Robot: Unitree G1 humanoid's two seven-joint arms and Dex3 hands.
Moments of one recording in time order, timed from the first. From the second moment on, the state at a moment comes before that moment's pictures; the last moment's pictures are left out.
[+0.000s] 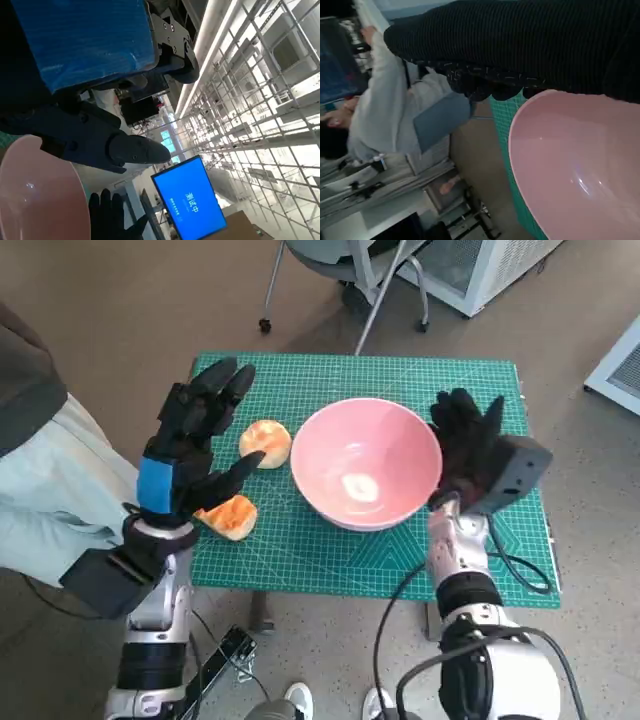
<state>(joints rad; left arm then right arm) -0.39 0.18 0.14 0.17 -0.20 -0.51 -0.31 -1.00 0.00 -0.45 1.34 0.16 -0.42 -0.07</state>
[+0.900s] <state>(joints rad) -0.39 0.75 0.13 0.18 0.07 -0.36 -0.56 -1.00 -0.10 -0.38 1.11 0.28 -0.92 0.48</state>
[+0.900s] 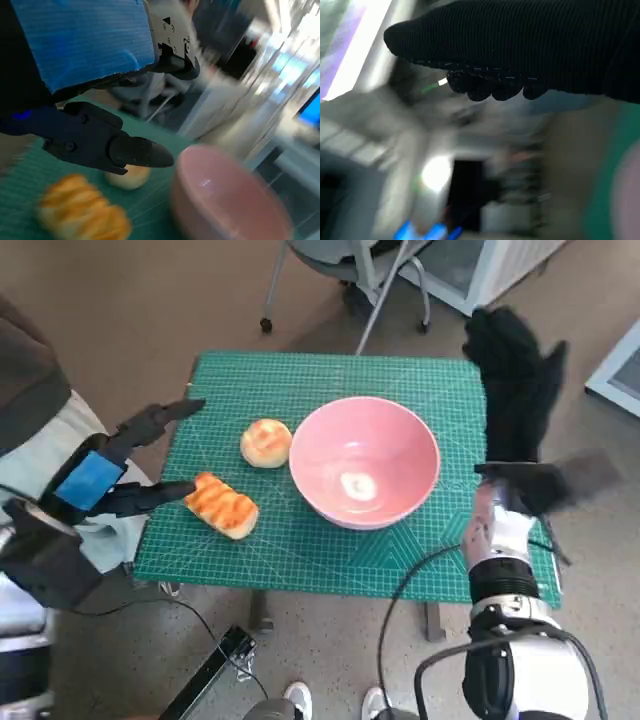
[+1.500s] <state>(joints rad) -0.62 0.78 -0.13 0.44 0.22 -0.32 -0.79 -0.90 -0.08 -0.32 0.85 0.46 -1.00 0.80</state>
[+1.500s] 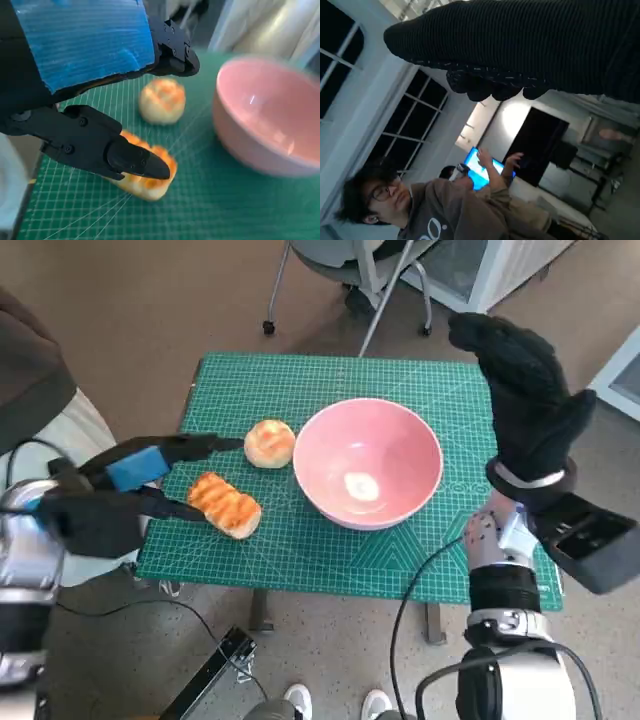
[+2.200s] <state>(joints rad) -0.78 0.67 -0.41 0.73 0.53 -0.36 -0.73 -0.88 -0.08 -0.30 0.83 0.47 -1.00 0.78</state>
